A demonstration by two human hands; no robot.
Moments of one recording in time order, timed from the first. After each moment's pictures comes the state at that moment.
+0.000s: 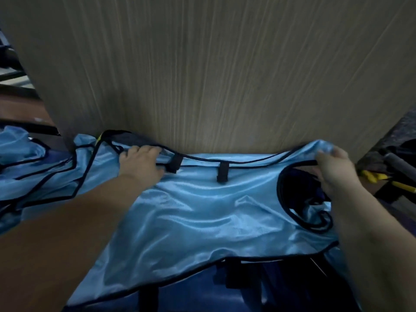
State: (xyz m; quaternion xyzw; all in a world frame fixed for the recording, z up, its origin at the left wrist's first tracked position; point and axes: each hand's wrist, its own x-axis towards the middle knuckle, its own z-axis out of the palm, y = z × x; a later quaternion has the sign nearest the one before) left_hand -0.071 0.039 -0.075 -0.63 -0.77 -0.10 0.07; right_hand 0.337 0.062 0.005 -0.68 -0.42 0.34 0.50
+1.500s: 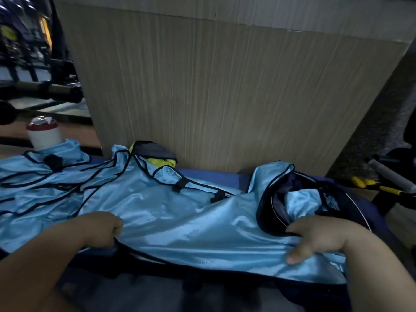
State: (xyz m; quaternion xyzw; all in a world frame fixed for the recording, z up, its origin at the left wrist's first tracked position) left_hand -0.125 -0.176 -0.067 -0.68 -0.69 0.21 -0.15; right_hand 0.338 -0.129 0.021 -0.52 -0.77 0.34 -0.14
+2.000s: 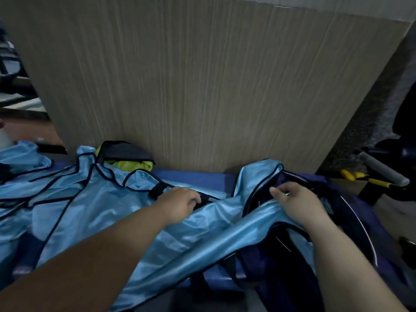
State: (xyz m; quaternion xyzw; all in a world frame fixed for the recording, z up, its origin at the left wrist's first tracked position) left_hand 0.042 -0.032 -0.083 -0.76 -0.62 -0.13 -0.15; right_hand 0.336 -0.056 -0.010 -0.71 -0.63 0.20 0.24
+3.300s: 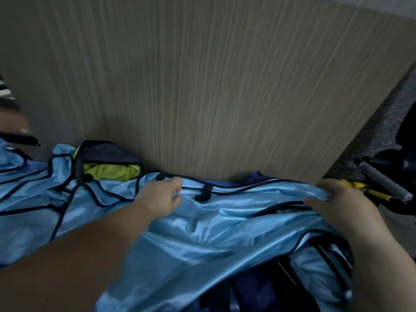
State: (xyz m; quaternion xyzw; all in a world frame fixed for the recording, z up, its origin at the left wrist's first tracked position) left_hand 0.025 0.017 -0.088 -0.75 -0.64 -0.18 0.02; right_hand 0.388 -0.031 0.036 -0.79 -0.59 0.10 0.15
